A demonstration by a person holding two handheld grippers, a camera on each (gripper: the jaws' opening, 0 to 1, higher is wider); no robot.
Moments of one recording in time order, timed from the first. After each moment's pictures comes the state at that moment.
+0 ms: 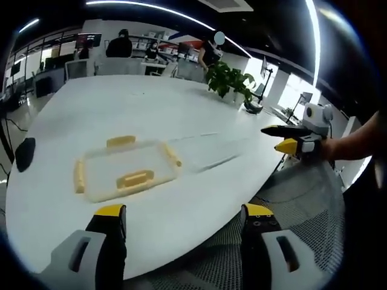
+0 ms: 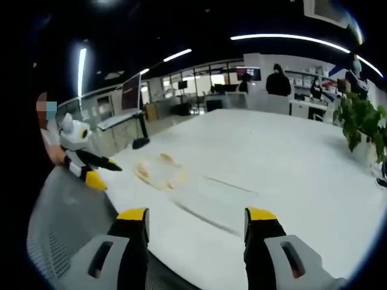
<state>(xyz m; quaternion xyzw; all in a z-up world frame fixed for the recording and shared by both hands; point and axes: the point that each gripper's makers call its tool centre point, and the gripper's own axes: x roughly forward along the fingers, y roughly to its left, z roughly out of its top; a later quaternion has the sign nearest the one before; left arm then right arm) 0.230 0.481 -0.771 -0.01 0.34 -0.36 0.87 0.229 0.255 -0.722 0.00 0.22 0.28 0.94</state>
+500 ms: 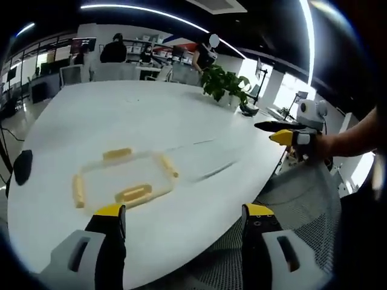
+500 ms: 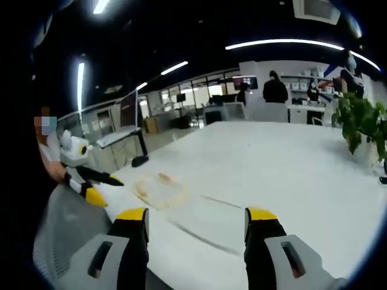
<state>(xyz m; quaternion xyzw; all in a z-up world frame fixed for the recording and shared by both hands) 0.247 0.474 -0.756 0.00 0.32 -0.37 0.87 0.253 0.255 -0.696 0.03 0.18 0.27 0.94</state>
